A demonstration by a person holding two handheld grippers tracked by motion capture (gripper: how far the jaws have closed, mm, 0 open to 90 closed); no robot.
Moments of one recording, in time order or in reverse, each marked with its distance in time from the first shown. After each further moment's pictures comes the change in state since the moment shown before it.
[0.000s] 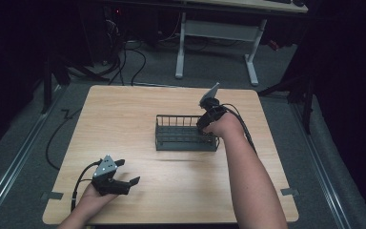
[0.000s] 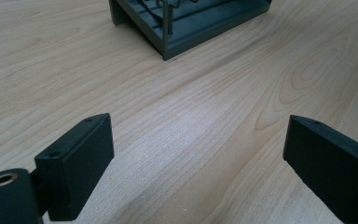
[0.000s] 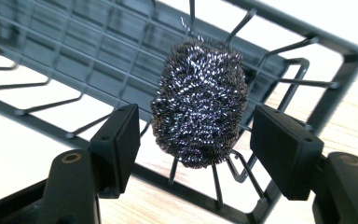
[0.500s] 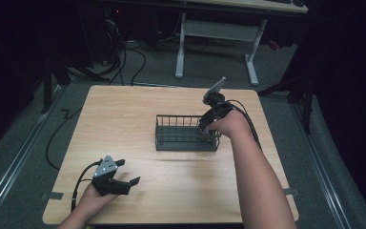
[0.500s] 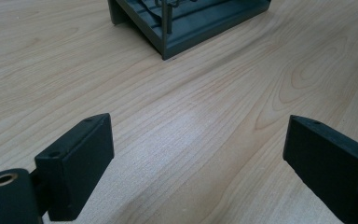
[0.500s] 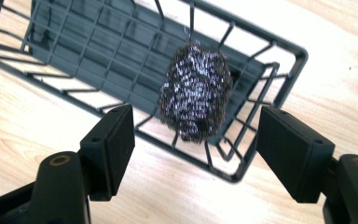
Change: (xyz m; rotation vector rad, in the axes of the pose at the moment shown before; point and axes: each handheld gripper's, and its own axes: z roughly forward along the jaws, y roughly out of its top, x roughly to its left) left arm -0.001 0.000 0.001 0.001 0.000 0.002; right arm 0.002 -0.015 -0.035 -0.082 -0.008 -0.029
